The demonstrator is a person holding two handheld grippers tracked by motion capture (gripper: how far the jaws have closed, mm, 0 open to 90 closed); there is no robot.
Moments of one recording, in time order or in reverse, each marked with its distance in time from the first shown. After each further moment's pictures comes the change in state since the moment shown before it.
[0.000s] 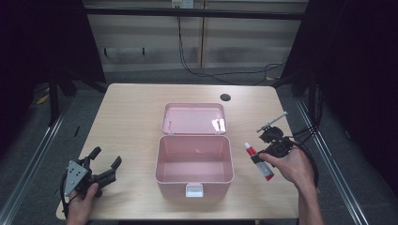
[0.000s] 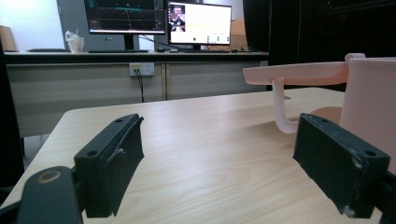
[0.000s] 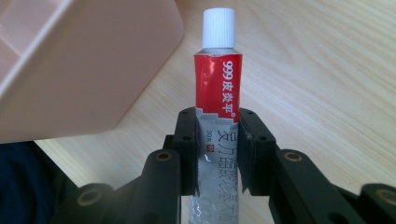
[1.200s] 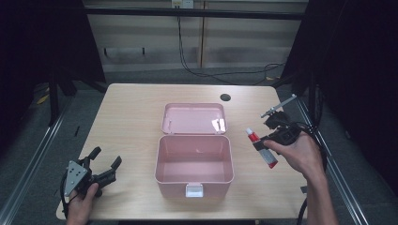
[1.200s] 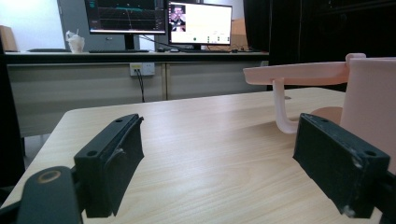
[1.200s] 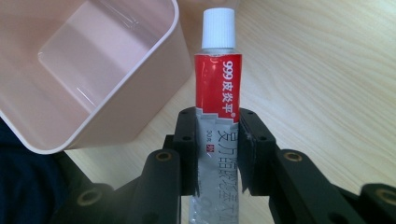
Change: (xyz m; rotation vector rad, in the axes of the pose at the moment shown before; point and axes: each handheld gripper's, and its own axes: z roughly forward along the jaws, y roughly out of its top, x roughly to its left) left arm 0.000 0.000 0.000 0.001 0.000 -0.002; right arm 0.014 0.024 -0.054 -0.068 -0.034 -0.065
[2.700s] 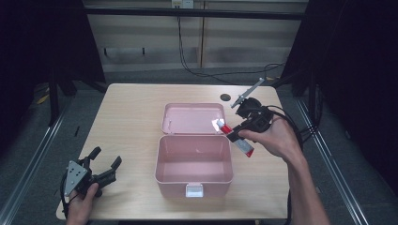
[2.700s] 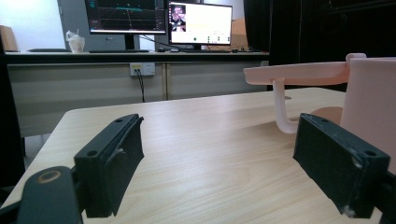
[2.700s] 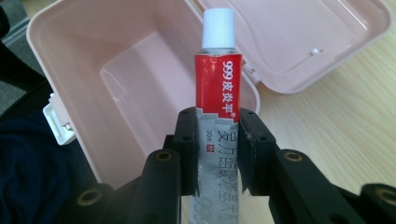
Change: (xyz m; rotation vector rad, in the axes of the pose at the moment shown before) left arm 0.000 0.000 0.000 0.000 0.001 -0.001; right arm 0.046 0.066 0.000 -0.006 0.116 -0.241
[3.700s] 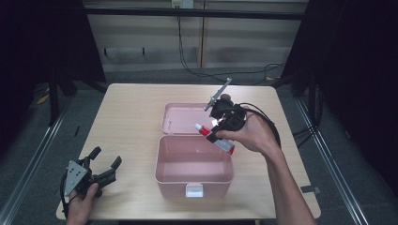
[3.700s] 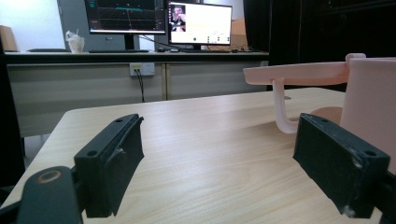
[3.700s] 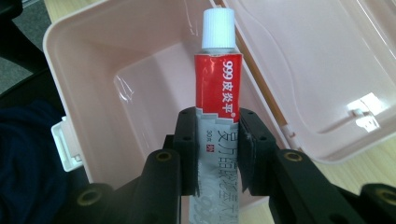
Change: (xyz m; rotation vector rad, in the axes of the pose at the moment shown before) left arm 0.000 0.000 0.000 0.000 -0.001 0.004; right arm 0.022 0.044 0.032 0.055 0.045 -0.145
